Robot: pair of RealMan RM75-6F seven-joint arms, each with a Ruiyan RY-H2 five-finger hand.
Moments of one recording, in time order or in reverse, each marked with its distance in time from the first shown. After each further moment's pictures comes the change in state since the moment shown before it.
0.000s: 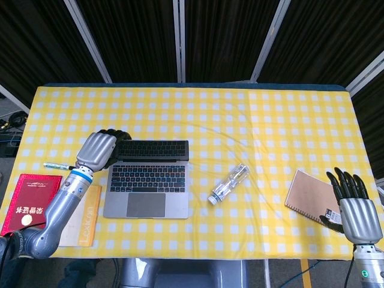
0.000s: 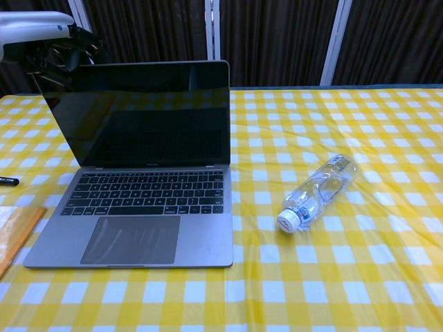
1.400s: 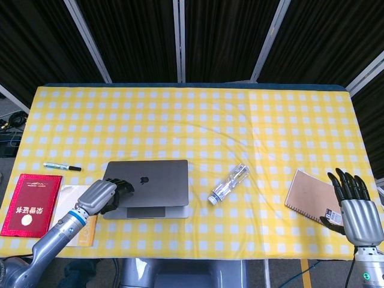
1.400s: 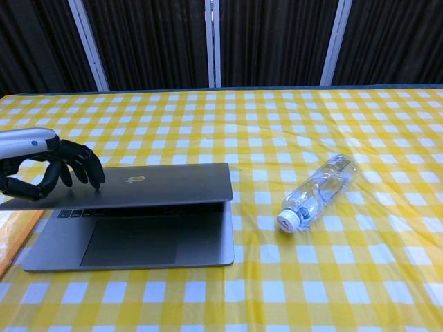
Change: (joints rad) left arm 0.166 -0.039 0.256 0.052 0.419 -0.063 -0.436; right arm -0.009 0.018 -0.004 -0.029 -0.005 0.010 0.010
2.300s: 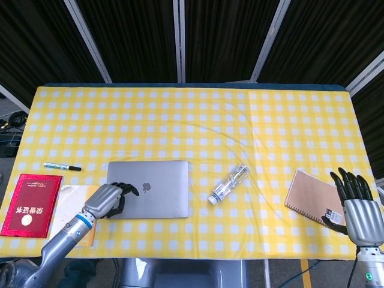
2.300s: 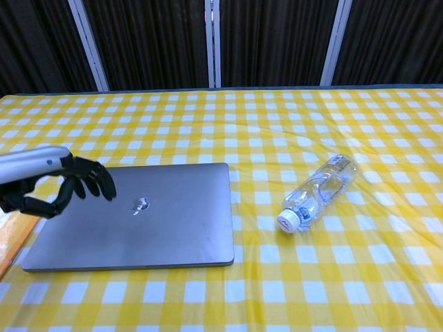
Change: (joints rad) left arm 0.021 -0.076 0.013 0.055 0.041 0.073 -0.004; right arm -0.004 0.011 0.003 0.000 0.001 0.006 0.022
